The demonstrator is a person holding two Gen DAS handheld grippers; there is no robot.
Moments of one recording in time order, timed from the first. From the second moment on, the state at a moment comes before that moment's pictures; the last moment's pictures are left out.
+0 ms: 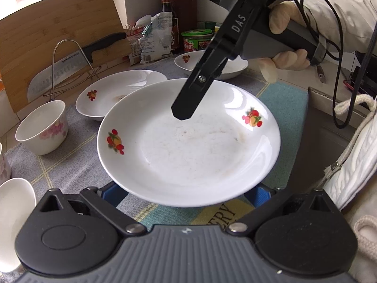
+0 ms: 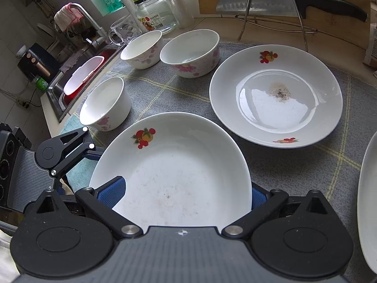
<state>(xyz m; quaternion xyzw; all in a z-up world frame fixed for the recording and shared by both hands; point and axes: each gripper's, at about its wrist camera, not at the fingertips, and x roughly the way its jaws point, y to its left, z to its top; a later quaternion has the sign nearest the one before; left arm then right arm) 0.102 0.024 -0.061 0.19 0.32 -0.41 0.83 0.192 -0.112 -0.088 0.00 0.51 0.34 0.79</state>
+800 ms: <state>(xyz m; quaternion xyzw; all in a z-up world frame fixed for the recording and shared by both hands) 0.143 -0.076 -0.046 0.20 0.30 -0.46 0.81 0.189 -0.227 -0.065 0.03 0.48 0.28 0.83</state>
